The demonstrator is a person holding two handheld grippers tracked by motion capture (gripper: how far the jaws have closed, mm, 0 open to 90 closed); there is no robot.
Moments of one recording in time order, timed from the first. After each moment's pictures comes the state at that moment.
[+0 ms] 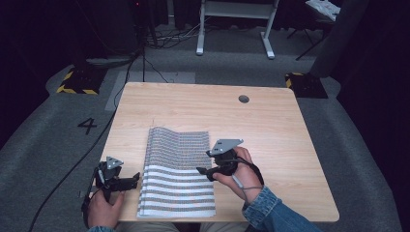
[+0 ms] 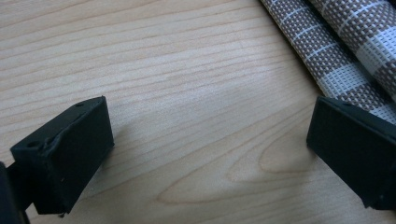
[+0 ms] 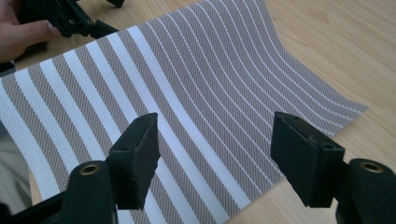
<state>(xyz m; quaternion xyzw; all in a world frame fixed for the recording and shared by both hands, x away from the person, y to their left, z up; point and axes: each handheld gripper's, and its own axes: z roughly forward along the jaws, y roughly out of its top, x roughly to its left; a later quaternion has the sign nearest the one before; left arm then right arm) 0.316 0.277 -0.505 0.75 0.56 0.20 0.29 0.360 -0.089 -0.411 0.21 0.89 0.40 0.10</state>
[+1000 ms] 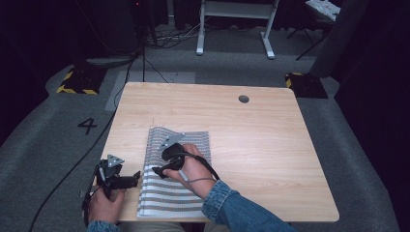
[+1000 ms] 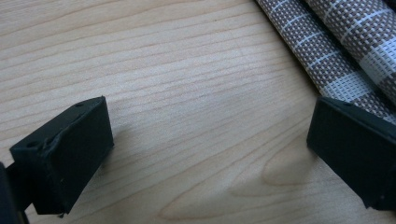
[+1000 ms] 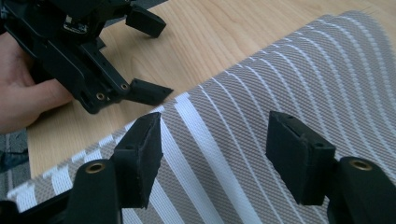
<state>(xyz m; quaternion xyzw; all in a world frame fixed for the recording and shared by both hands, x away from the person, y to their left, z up) 0.322 0.278 -0.505 0.75 0.56 0.19 0.30 0.373 0.047 -0.431 0.22 0.90 0.36 0.04</state>
